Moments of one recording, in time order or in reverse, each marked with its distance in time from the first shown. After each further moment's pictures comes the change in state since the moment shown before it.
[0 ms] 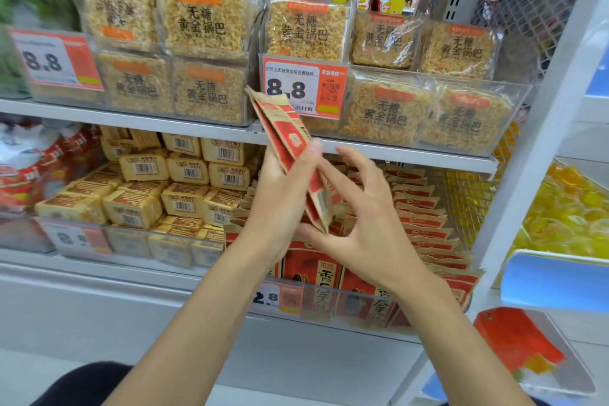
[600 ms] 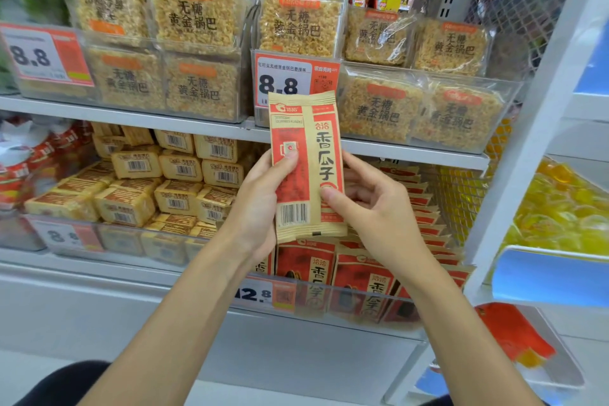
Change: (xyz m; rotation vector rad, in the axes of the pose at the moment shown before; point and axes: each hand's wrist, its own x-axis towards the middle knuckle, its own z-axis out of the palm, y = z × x) left_hand -0.003 -0.002 -0.013 -0.213 -0.060 -0.199; right_hand 0.004 0.006 -0.012 0.579 0.076 0.240
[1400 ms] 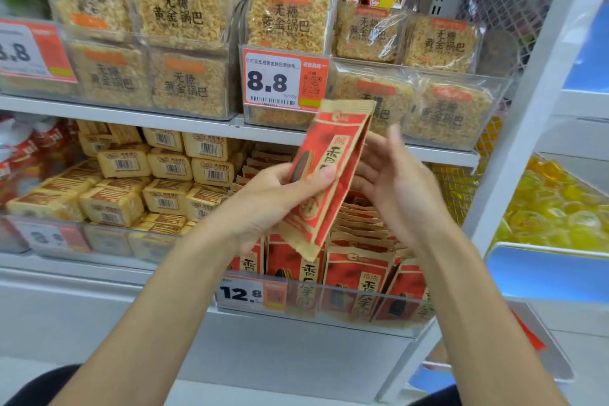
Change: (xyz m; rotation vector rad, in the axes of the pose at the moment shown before) left_hand 0.004 0.011 0.003 0.528 -0.220 -0.262; right_hand 0.026 -0.003 -0.029 0.444 0.024 0.201
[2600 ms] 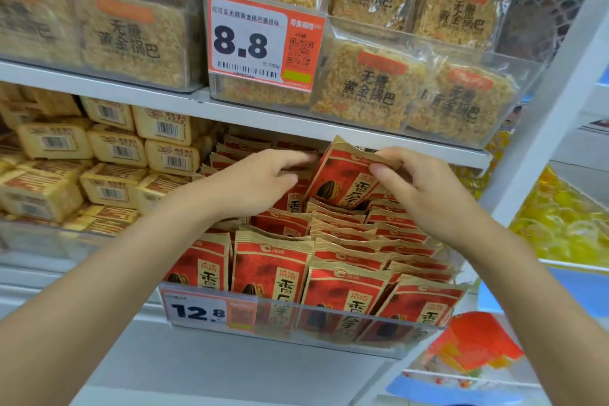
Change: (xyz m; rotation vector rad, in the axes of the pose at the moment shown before) left_hand 0.086 -0.027 -0.025 0.792 -0.029 0.163; right_hand 0.025 0.008 -0.071 -1.162 -0.110 -0.189
